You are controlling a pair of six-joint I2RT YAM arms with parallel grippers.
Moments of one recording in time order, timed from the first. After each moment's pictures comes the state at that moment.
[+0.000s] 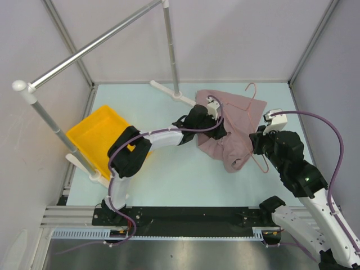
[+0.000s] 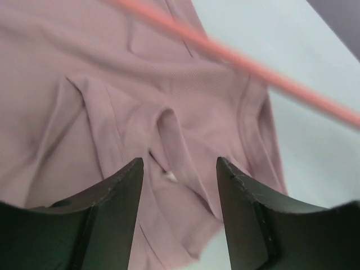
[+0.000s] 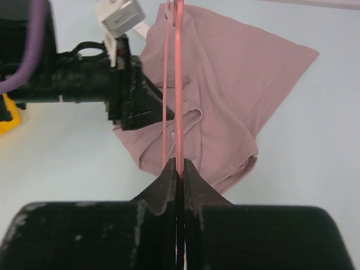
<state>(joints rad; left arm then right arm) -0.79 2.03 1.37 0.22 0.27 -0.30 0.49 0.63 0.92 -0.59 0.20 0.15</state>
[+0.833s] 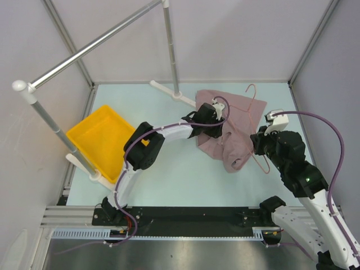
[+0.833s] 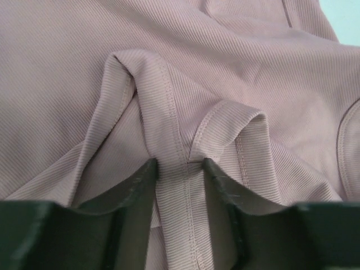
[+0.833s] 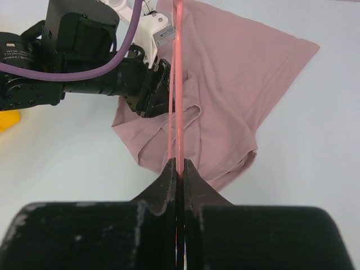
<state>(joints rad) -0.78 2.30 1.69 -0.07 0.16 -0.21 0.44 0.62 0.91 -0.61 0.16 0.15</state>
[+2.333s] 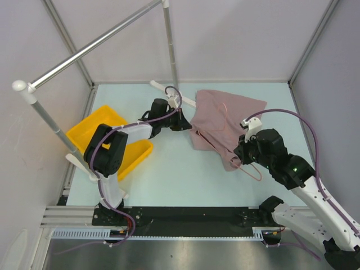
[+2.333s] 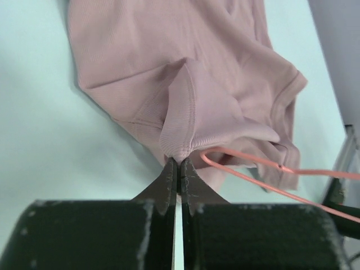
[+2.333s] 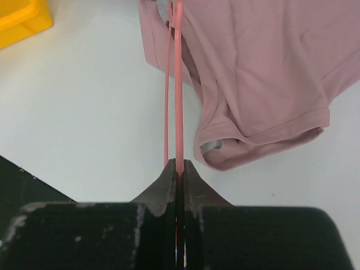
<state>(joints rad) -0.46 1.90 1.15 0.21 0.51 -0.46 0.61 0.75 0.92 -0.74 0.05 0.16</state>
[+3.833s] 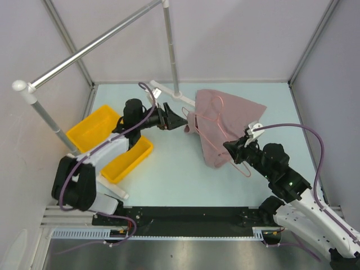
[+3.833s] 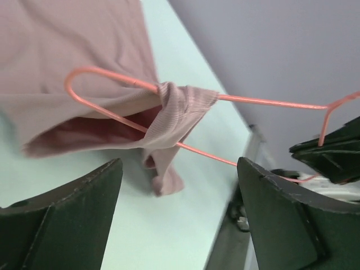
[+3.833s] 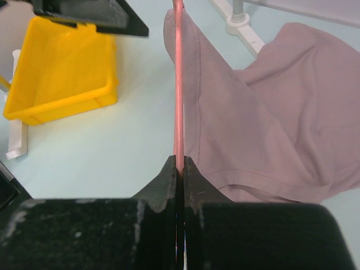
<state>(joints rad) -0.37 1.47 0.90 0.37 0.75 -0.68 0.69 0.57 0.64 -0.21 0.01 0.17</state>
